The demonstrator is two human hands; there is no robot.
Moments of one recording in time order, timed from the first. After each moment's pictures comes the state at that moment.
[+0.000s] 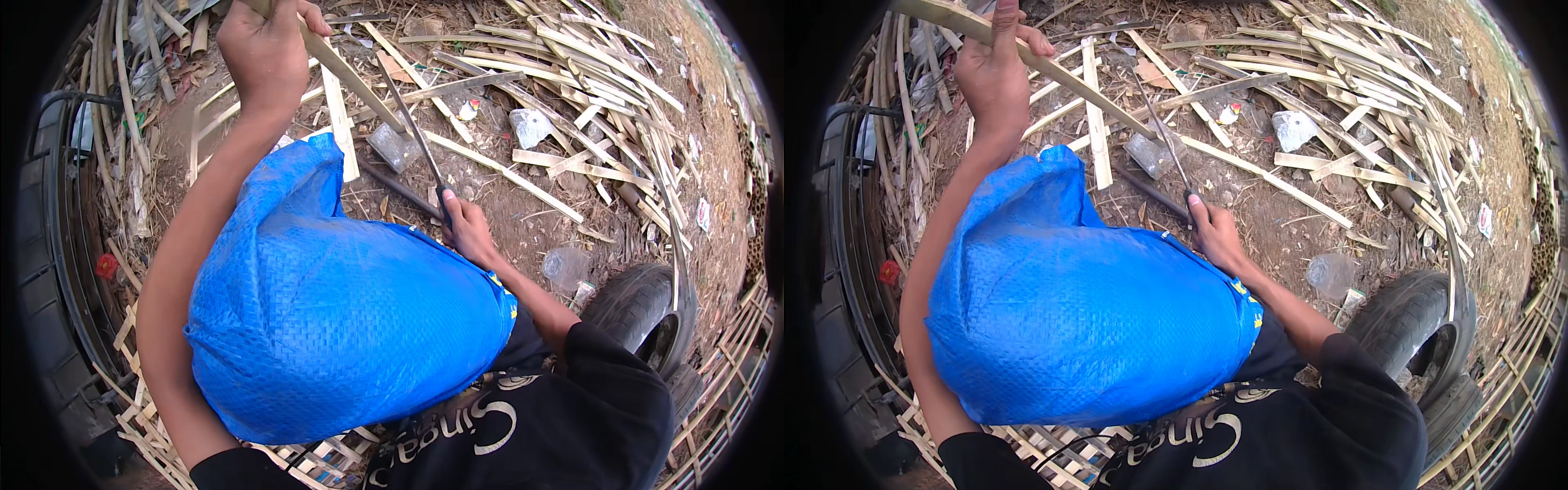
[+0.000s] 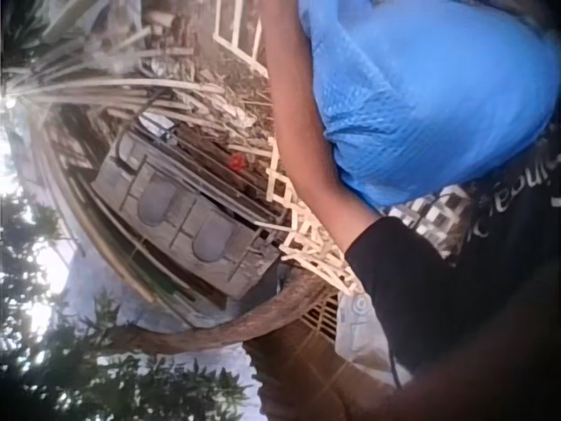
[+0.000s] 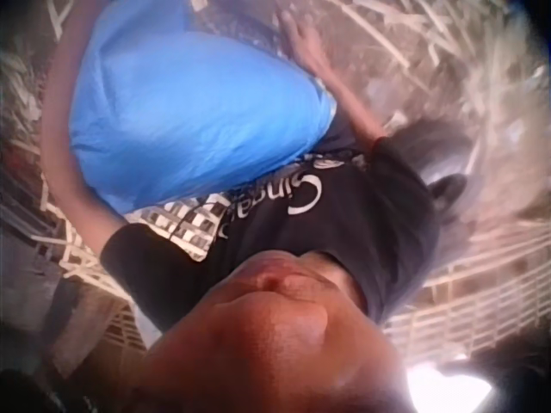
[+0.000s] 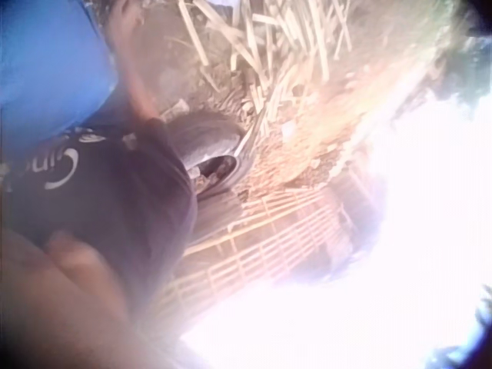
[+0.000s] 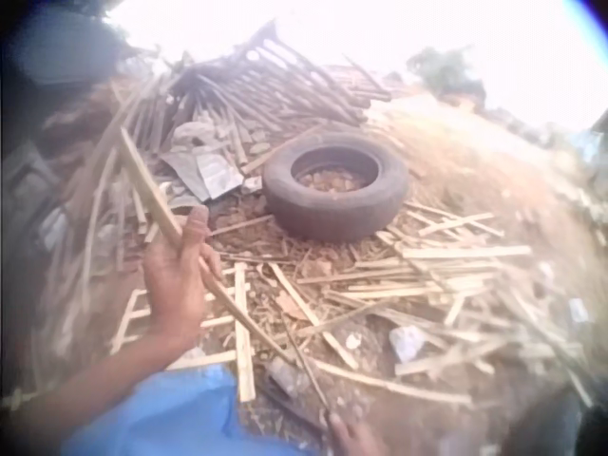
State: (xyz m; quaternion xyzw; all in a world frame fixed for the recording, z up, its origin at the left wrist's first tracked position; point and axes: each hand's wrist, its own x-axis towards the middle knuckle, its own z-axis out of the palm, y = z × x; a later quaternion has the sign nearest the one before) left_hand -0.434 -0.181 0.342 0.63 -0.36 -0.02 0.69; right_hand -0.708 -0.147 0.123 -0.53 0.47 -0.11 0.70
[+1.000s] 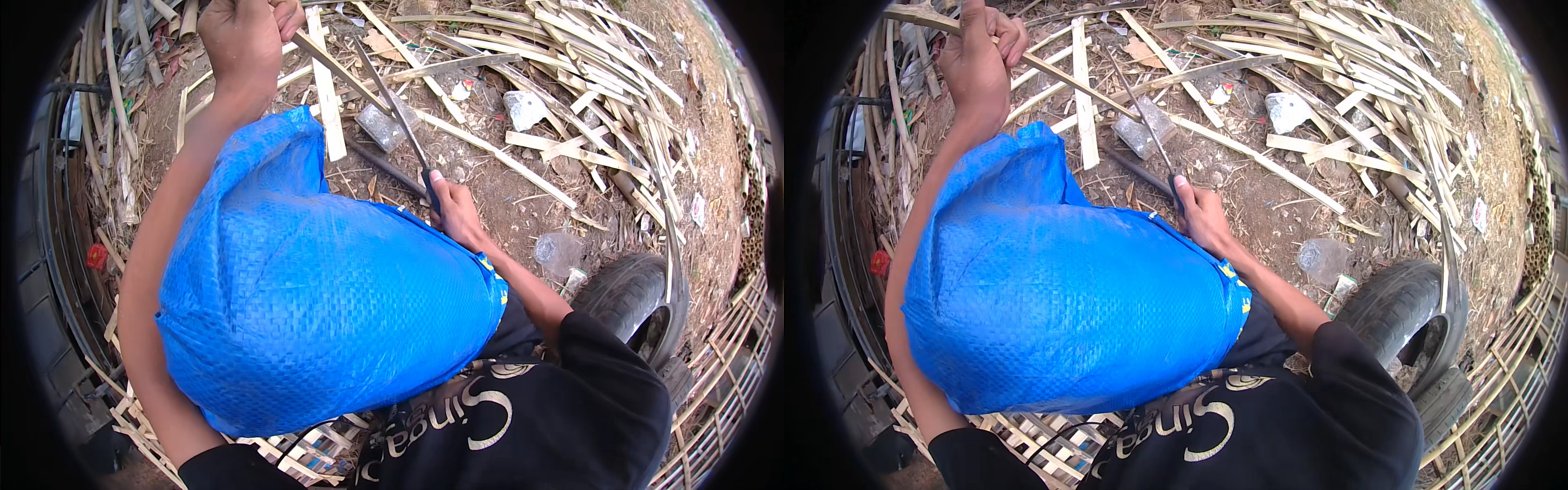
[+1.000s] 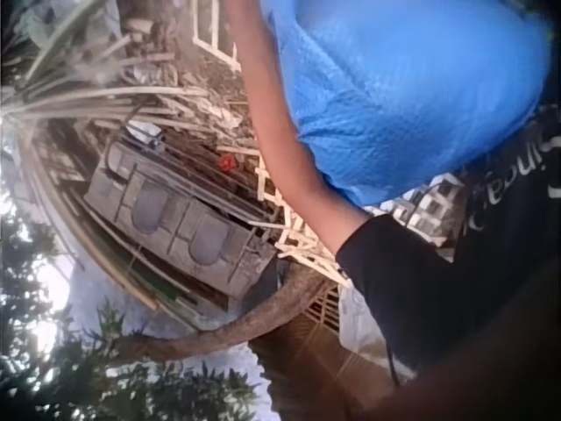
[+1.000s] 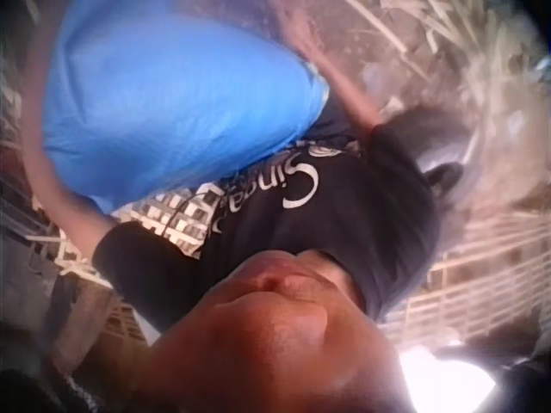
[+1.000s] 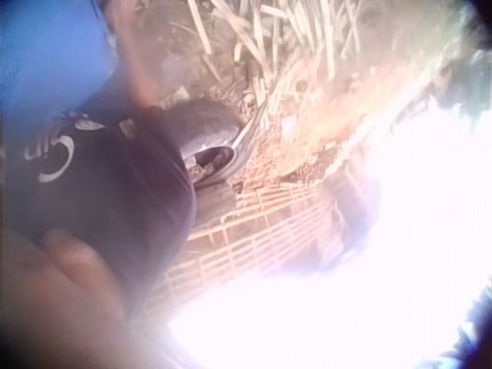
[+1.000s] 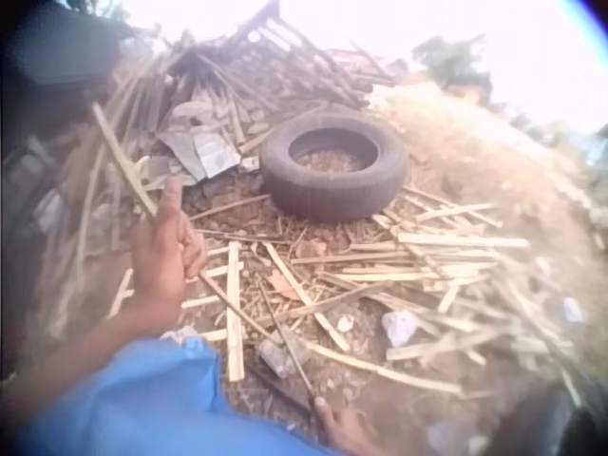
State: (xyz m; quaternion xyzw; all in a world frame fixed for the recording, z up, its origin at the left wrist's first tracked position) left_hand -0.424 -0.171 0.334 0.59 -0.34 -0.14 0.72; right_hand -0.705 -0.145 0.128 -0.51 0.48 -0.09 0.71
